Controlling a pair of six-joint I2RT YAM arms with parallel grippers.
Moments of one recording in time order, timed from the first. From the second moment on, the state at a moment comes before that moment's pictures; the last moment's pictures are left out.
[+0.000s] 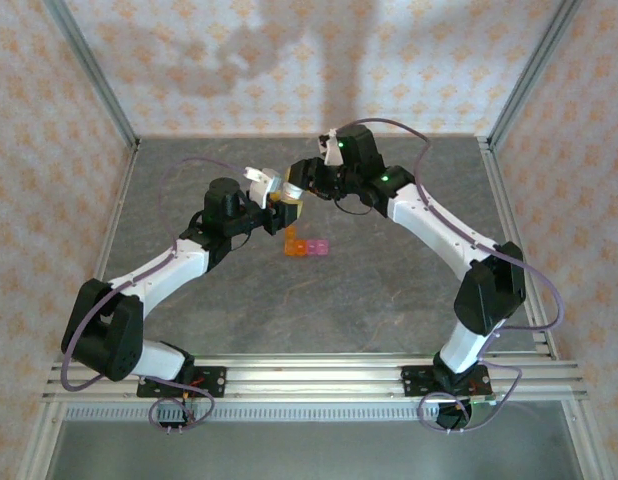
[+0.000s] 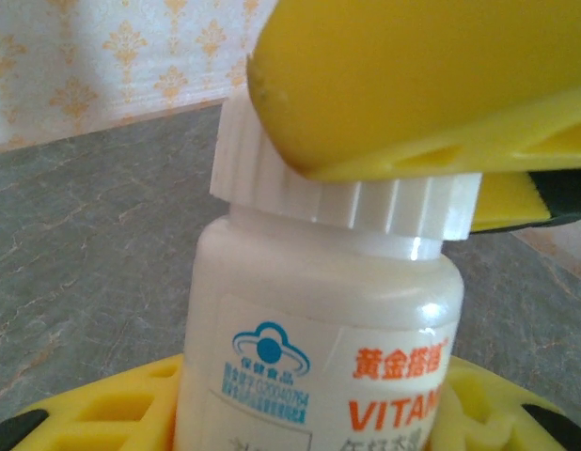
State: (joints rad) left arm -0.36 1.40 0.85 0.25 0.50 -0.15; right arm 0.59 1.70 1.57 -0.41 -0.48 0.78
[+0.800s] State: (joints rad) left arm -0.36 1.40 0.85 0.24 0.52 -0.17; right arm 0.49 1.63 1.44 -0.36 -0.69 0.56
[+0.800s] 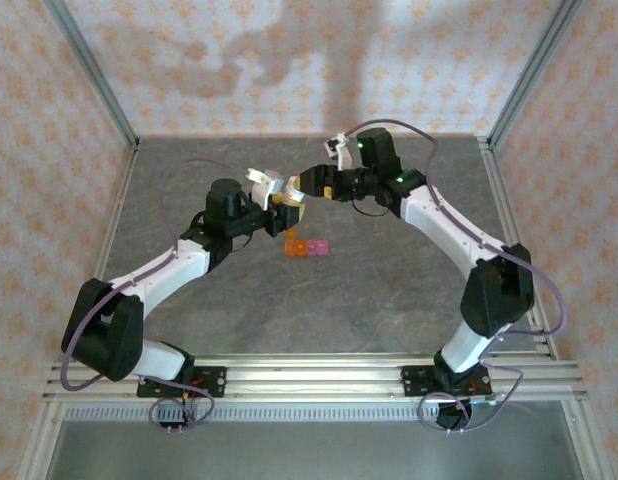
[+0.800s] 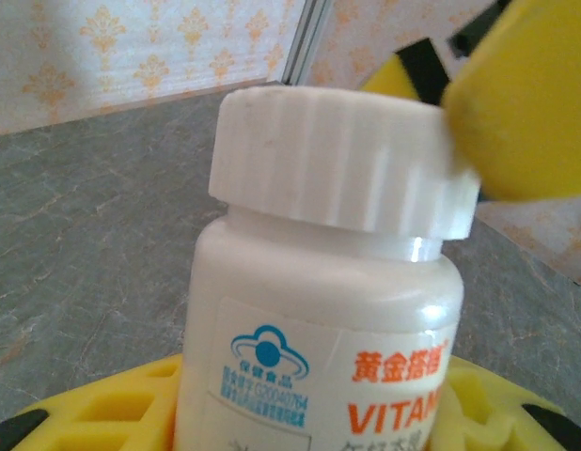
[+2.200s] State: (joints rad) left arm -0.36 1.40 0.89 0.20 0.47 -0.14; right arm 0.63 1.67 1.54 -0.38 -0.32 0.84
